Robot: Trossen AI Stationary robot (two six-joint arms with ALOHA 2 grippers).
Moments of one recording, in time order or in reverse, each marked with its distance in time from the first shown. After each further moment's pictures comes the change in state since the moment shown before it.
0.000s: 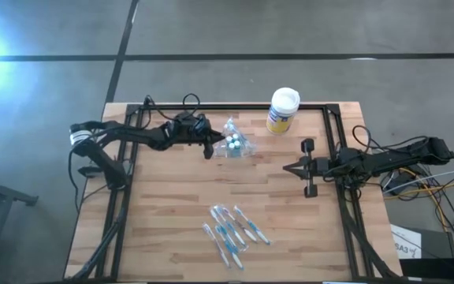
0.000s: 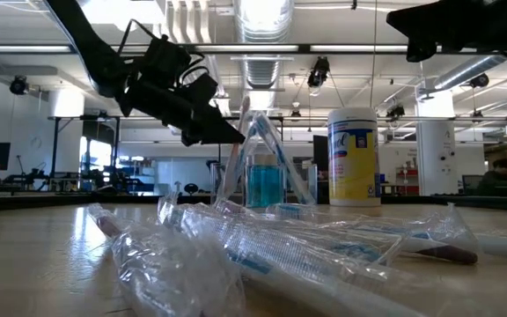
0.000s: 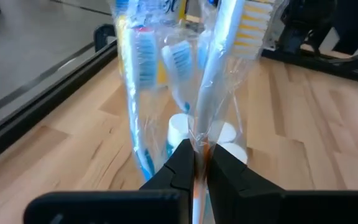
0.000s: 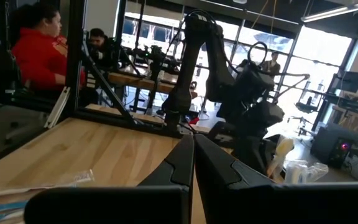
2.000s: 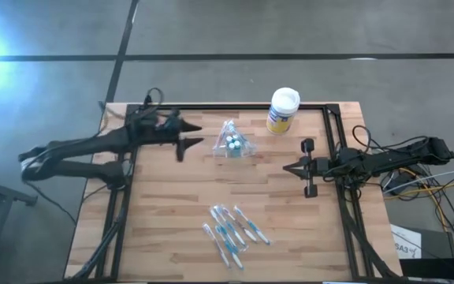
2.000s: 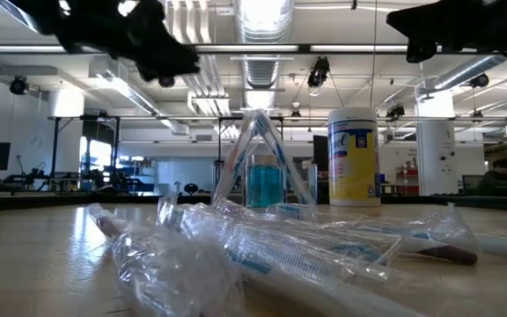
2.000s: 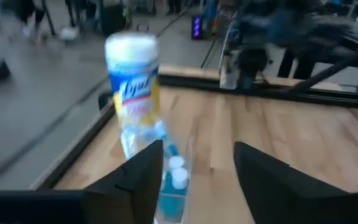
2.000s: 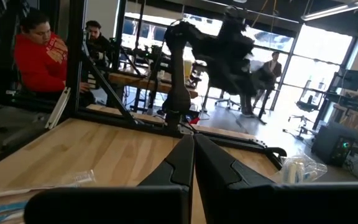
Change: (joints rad) left arm -0.053 -0.625 -0.047 -0.446 -0.019 0.093; right arm 0.000 0.000 -0.001 0.000 0.000 0.008
